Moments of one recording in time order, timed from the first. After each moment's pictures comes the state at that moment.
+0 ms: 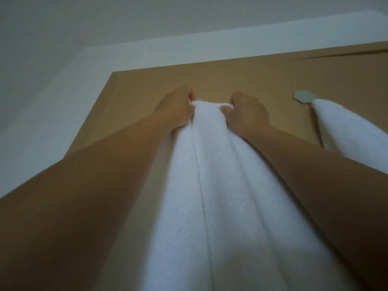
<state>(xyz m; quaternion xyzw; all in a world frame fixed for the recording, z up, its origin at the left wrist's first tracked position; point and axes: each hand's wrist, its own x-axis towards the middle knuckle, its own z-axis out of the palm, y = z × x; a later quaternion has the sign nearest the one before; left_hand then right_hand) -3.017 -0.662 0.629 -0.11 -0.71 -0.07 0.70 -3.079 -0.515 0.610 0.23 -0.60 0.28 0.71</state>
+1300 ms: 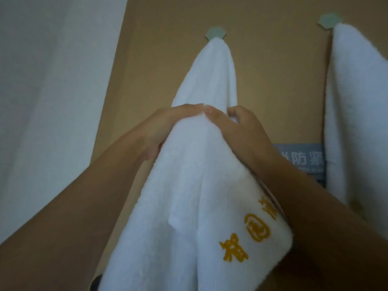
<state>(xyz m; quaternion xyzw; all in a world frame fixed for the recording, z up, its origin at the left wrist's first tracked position) -2.959 -0.693 0.416 -0.21 -0.75 -0.54 0.32 -3.020 -0.544 0.397 0.41 -0.64 0.53 0.39</state>
